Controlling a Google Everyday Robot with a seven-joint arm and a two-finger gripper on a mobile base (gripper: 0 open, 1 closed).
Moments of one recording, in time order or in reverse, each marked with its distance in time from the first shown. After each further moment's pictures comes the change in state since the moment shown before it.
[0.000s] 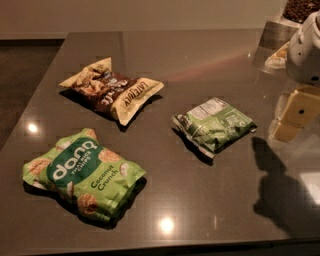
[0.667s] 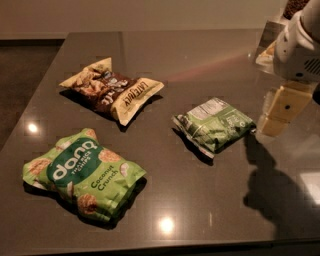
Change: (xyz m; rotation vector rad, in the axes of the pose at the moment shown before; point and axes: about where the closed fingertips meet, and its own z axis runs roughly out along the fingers) arm -0.014 -0.008 0.007 0.005 -0.002 -0.002
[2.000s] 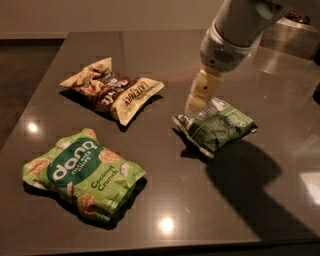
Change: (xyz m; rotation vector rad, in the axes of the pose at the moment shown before) arm -0.103 -0.056 0.076 -0.057 -0.118 0.095
